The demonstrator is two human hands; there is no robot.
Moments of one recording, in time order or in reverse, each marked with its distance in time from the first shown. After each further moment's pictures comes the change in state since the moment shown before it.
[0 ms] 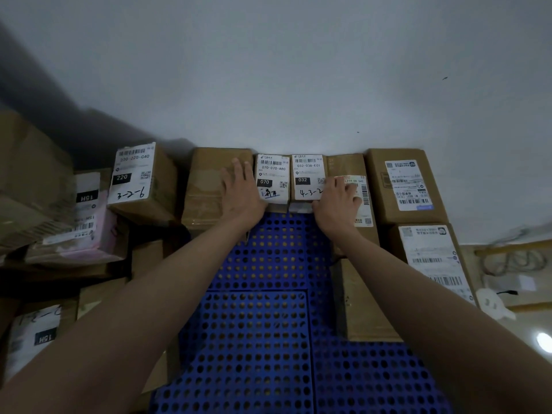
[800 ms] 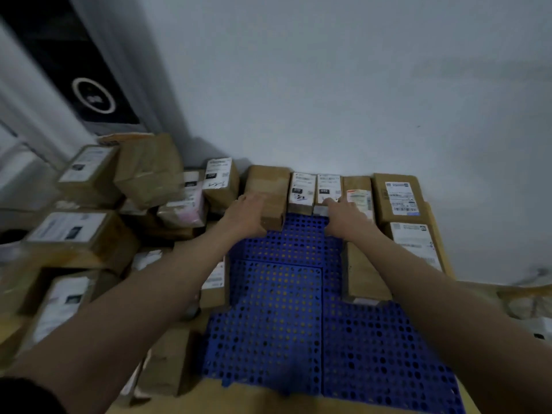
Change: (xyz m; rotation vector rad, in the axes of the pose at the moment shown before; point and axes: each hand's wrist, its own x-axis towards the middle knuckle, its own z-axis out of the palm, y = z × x) left_hand -0.193 -0.048 -0.116 0.217 -0.073 0.177; right_hand -0.158 -0.014 -0.125 -0.169 -0.315 -0.361
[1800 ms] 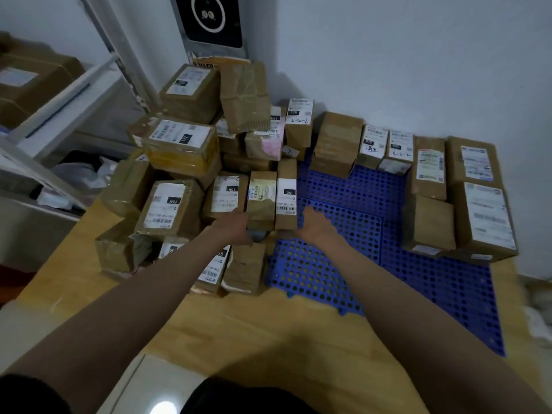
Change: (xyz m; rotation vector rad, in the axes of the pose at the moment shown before) left_hand -0.208 -0.163 0.095 -0.092 -0.312 -0.241; right_hand -0.088 -0.213 0.166 0.235 -0.195 -0.003
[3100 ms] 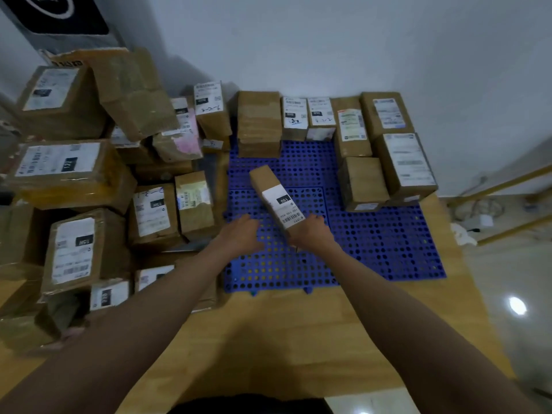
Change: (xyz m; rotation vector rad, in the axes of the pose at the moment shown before) left_hand 0.045 0.130 0.029 0.118 -0.054 0.330; right_hand -0.007 0.122 0.015 0.233 0.072 0.458
